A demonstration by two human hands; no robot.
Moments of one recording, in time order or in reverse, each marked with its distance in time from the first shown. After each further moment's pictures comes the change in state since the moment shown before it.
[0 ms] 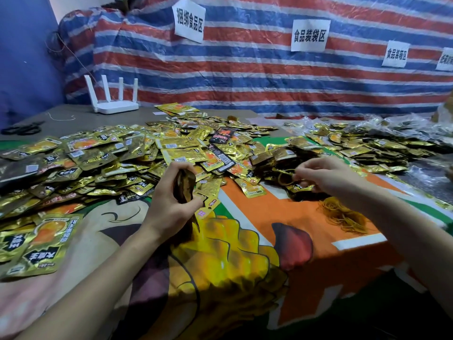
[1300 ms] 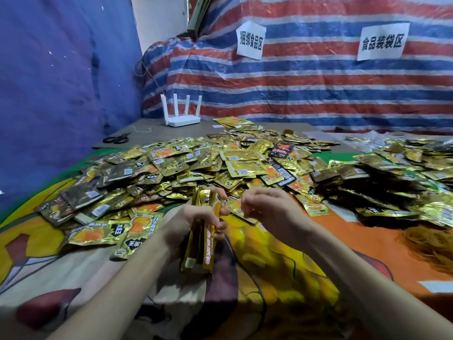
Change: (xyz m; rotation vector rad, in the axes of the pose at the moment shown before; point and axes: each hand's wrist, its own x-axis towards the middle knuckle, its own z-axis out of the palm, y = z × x) left_hand -0.023 0.010 -0.083 -0.898 -0.231 -0.679; right_hand -0.015 -0.082 0.180 0.878 -0.670 -0.252
